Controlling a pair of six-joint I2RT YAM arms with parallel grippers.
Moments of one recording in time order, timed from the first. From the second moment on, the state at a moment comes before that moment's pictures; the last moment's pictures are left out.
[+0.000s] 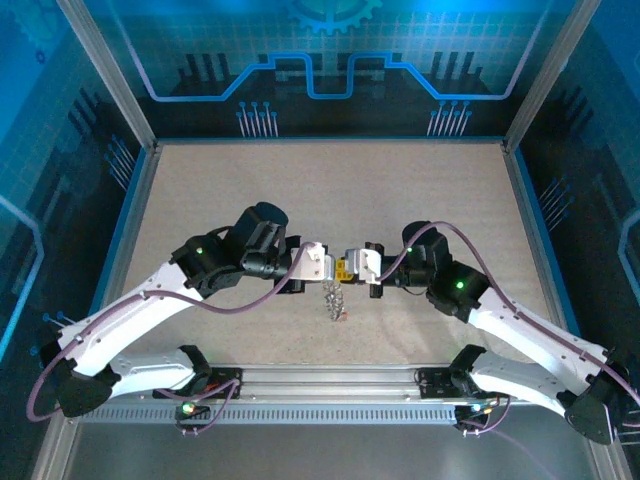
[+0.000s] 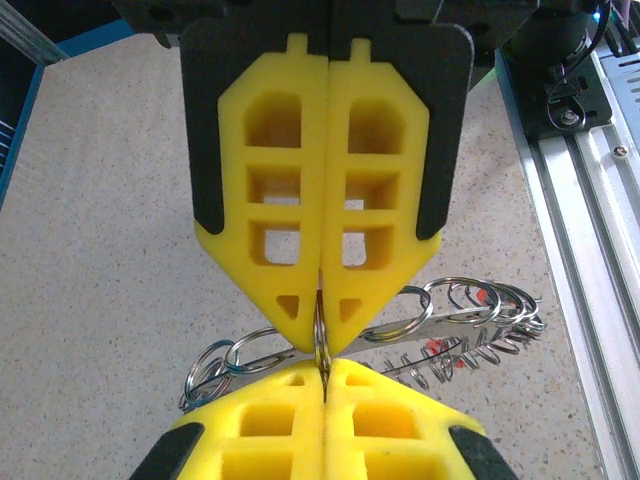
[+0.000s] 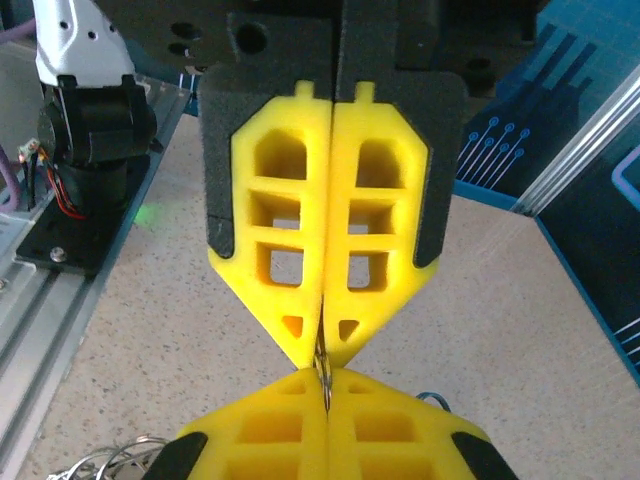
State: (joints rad) left arm -0.82 1.15 1.19 -0.76 0.35 0.70; right arm 0.76 0.96 0.78 -0.16 -0.57 -0.59
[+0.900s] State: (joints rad) left arm -0.82 1.05 1.05 -0.55 0.31 0.70; right arm 0.74 0.89 0.68 0.06 -0.60 -0.38
